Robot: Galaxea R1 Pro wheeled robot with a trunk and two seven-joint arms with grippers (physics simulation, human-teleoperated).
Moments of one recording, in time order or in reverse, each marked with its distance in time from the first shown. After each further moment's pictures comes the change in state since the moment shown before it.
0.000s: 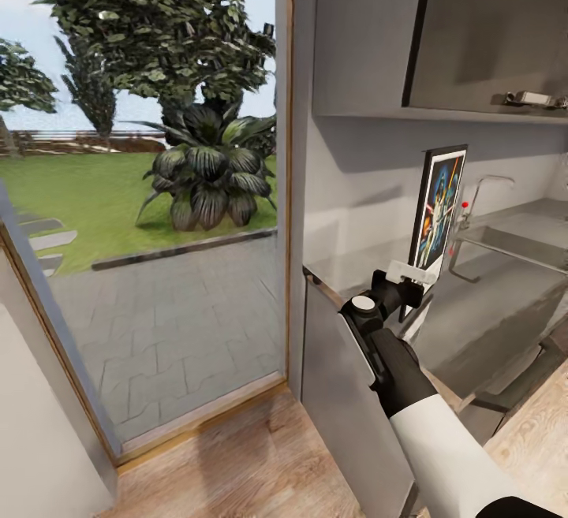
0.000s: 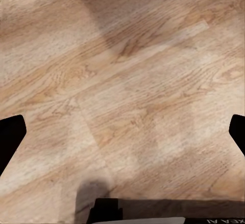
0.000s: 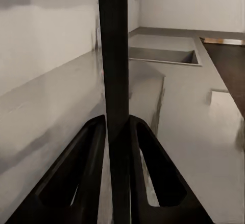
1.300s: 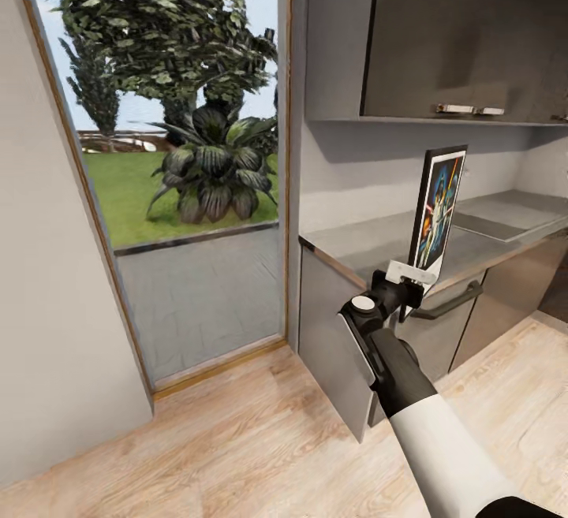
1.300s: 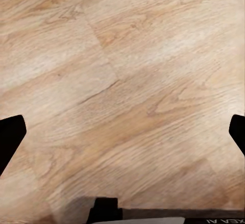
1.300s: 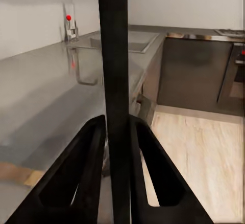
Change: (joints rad) left arm 0.000 -0.001 0.000 0.000 0.000 0.000 0.000; right arm 0.000 0.000 0.000 0.002 -0.002 0.000 0.000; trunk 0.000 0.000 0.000
